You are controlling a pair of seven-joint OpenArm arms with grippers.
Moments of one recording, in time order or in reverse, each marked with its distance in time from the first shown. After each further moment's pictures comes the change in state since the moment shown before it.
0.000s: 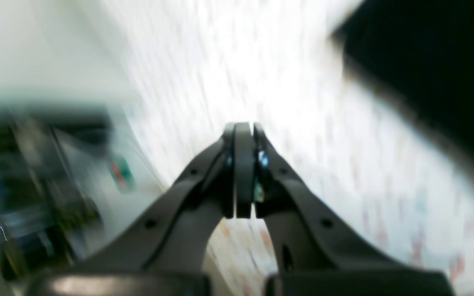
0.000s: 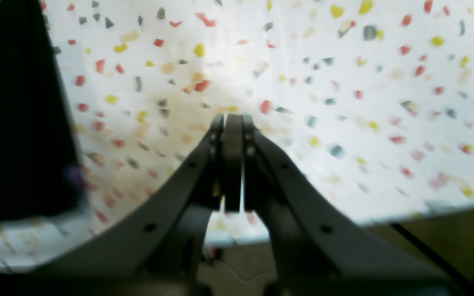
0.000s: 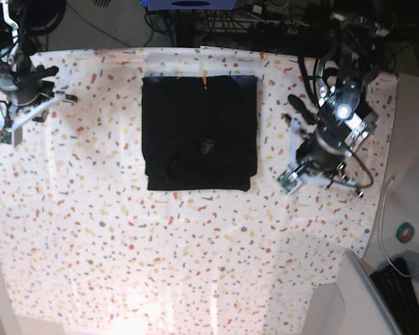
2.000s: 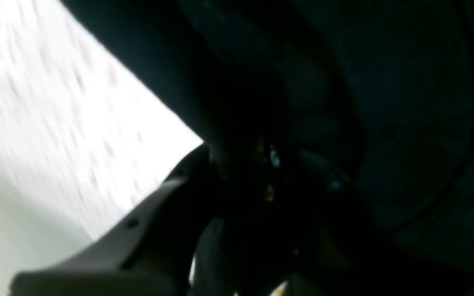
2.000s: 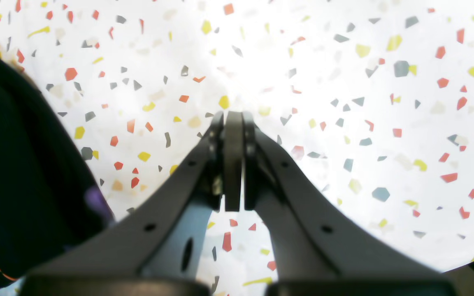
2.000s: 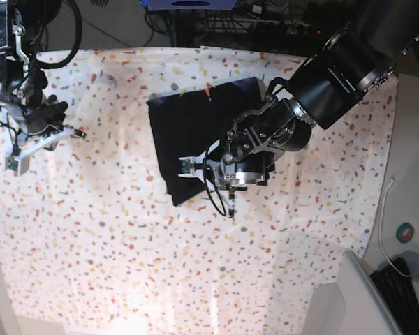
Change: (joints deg) left arm -36.4 5.0 51.8 -47.9 0.4 0.3 -11.1; right arm 12.6 -7.8 0.0 -7.0 0.3 -0.2 -0.4
